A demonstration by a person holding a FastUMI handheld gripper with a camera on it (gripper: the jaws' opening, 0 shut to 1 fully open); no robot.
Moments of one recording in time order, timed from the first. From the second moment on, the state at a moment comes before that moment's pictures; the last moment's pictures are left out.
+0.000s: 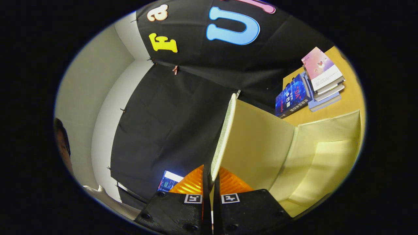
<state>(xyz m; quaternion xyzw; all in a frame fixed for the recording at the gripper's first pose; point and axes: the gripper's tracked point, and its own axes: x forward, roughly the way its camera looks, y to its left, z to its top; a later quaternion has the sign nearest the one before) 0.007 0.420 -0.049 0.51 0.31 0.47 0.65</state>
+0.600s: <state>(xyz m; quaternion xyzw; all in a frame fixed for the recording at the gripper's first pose) 0.034 0.466 -0.051 0.51 0.29 0.44 0.68</state>
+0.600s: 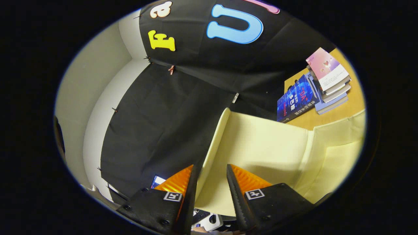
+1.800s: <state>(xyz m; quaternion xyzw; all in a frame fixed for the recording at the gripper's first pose) -0.039 0.140 -0.236 0.09 0.36 0.10 0.92</state>
